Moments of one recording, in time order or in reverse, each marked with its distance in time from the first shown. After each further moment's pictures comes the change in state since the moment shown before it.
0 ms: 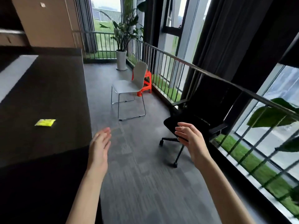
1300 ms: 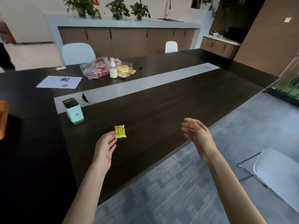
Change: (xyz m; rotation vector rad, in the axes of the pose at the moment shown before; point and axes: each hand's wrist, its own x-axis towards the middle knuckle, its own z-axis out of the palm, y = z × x) left_hand 0.480 0.039 -0.025 -0.327 1.237 0.288; right_hand 0.593 0.001 0.530 -0.171 -1.355 0.110
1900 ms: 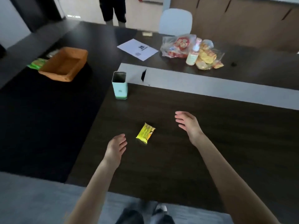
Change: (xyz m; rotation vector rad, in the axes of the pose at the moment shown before) left_hand 0.136 -0.054 0.042 -0.244 0.613 -0.125; right_hand 0.301 0.042 0.169 -0.427 -0.736 0.205
